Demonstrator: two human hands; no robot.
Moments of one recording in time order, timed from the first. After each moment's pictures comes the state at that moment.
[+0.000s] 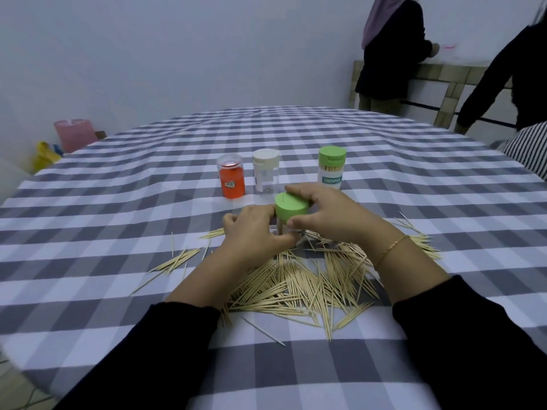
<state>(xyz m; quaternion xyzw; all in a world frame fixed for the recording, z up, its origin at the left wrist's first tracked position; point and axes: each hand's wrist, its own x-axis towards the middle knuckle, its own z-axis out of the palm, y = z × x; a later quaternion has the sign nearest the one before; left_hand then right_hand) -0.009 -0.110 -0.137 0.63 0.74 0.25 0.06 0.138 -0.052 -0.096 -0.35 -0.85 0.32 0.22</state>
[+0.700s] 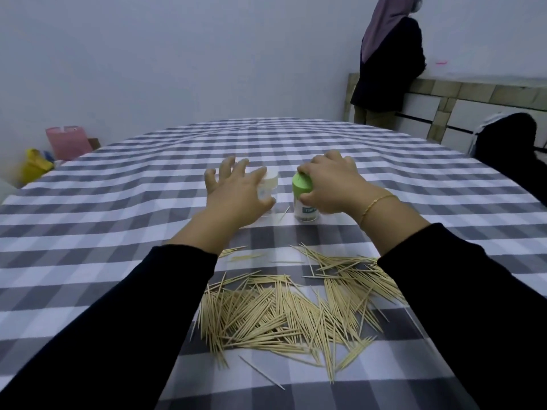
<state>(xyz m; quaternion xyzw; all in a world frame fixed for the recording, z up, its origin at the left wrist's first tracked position) -0.052 -0.045 -0.078 0.60 0.79 0.10 -0.10 0.111 0.018 -0.051 -0.44 -0.89 -0.09 0.09</state>
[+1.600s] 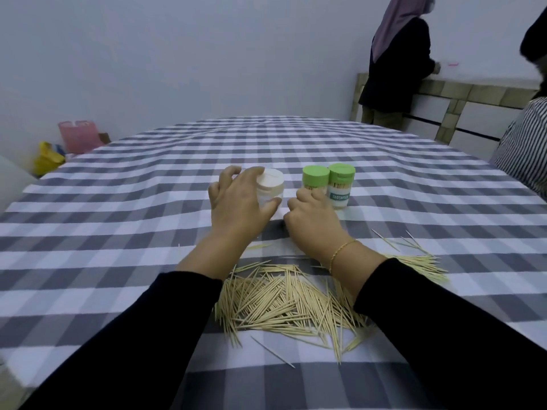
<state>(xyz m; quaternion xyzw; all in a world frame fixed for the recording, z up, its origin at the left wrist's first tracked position) -0.045 -0.081 -0.107 0.55 0.74 0.36 -0.14 0.082 -0.022 -0.123 -0.32 -0.89 -0.30 0.11</state>
